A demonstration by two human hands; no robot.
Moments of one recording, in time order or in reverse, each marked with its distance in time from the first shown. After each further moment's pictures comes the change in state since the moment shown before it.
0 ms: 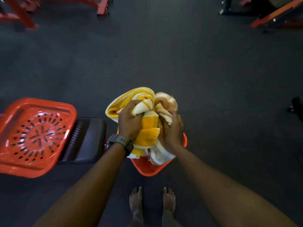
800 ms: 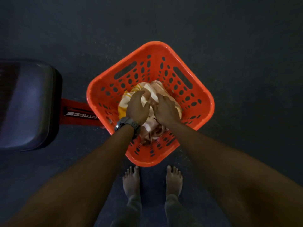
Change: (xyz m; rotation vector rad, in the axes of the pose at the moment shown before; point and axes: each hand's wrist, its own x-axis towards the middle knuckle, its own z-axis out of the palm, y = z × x) left_hand -0.038 -0.370 0.165 0.417 -0.376 -0.357; right_hand 0.029 0.310 0.192 -0.566 -0.507 0.178
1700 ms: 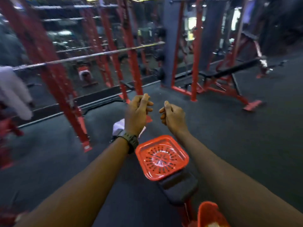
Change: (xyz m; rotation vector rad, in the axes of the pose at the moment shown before) left_hand -0.445 0.304 -0.608 -0.551 1.311 0.202; right_hand -0.402 -0.570 -0.388 0.777 -0.307 -1.014
